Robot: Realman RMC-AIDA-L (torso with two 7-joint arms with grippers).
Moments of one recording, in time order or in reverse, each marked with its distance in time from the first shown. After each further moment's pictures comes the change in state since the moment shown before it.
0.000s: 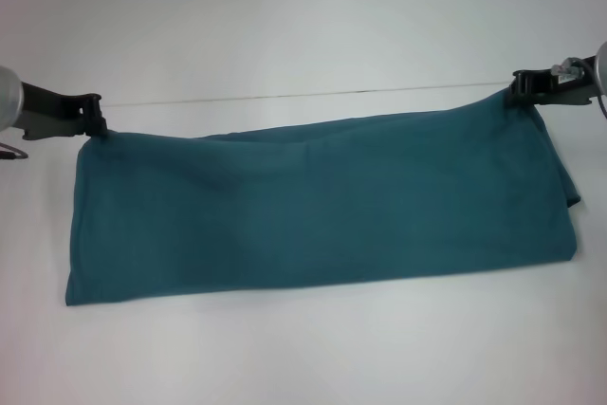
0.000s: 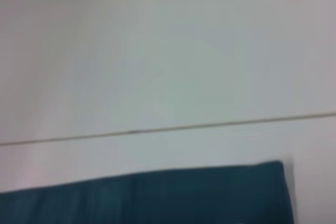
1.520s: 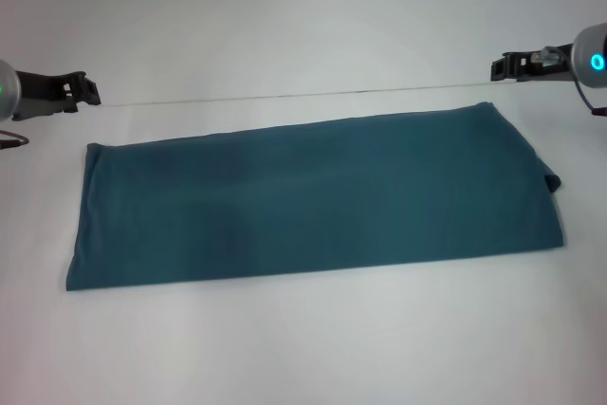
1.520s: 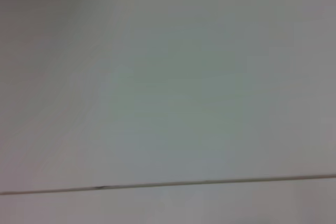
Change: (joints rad) left arm 0.015 -0.034 -0.019 -0.038 -0.016 -0.252 -0.007; right arm 0.052 -0.004 -0.088 0.160 -0.007 0.301 0.019
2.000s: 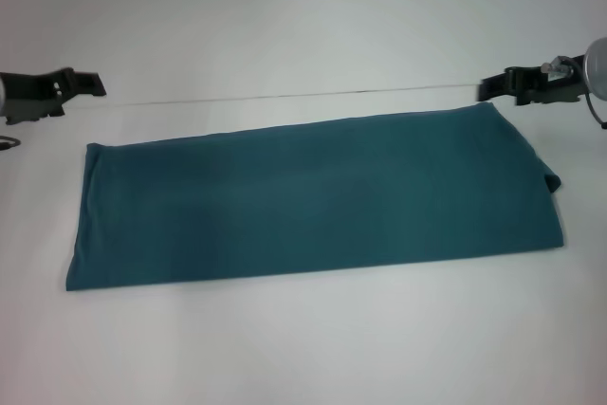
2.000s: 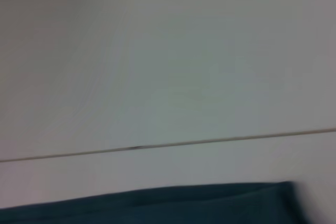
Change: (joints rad) left arm 0.066 -0.001 -0.004 0.066 -0.131 0.052 0.020; right arm -0.021 -0.043 0.047 -0.007 0.121 -0.195 -0.073
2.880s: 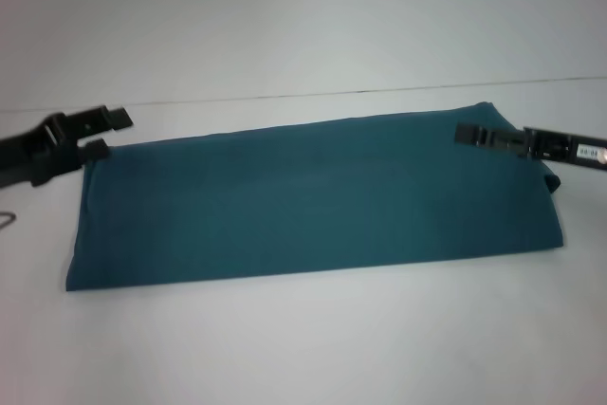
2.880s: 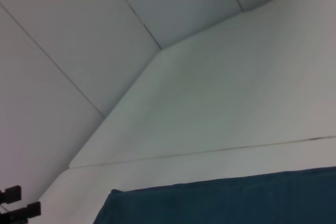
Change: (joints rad) left arm 0.324 -0.041 -0.002 0.121 -0.639 0.457 0.312; right arm -0.356 0.064 0.104 -0.080 0.701 -0.425 -0.707
